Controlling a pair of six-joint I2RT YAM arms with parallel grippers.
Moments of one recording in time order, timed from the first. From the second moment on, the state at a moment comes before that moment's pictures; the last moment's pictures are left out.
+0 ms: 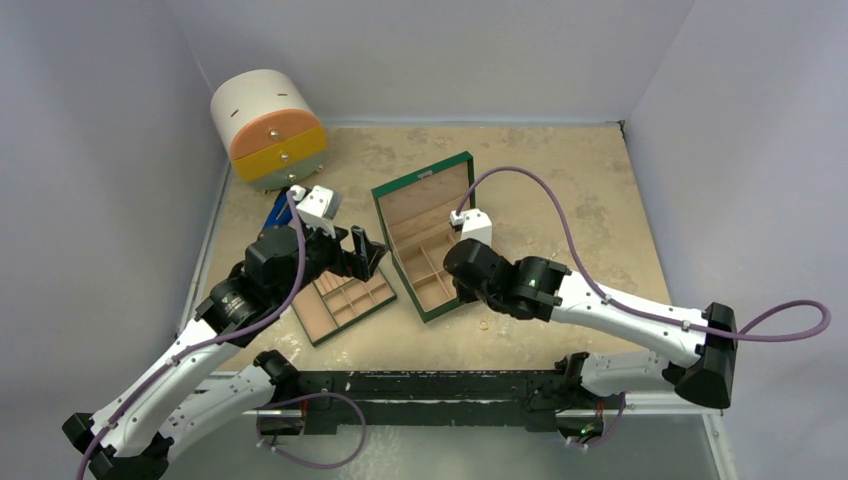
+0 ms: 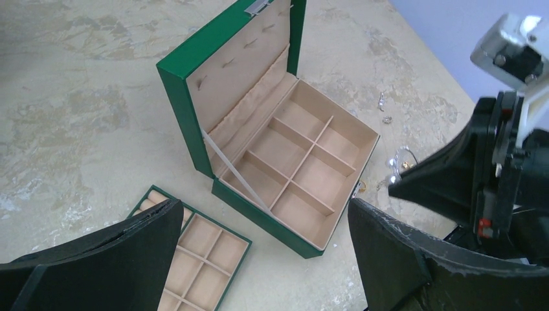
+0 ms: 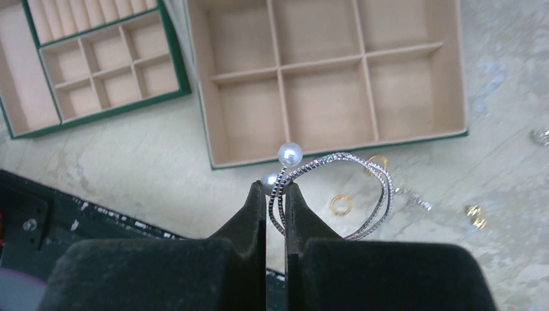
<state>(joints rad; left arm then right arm) -0.70 0.72 0.87 -0.41 -0.09 -0.31 1.14 1.21 1.08 -0.78 0.51 0.70</state>
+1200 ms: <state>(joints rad) -0.70 0.73 0.87 -0.44 -0.10 -0.30 0.63 1.48 0.91 -0.15 0.11 0.31</state>
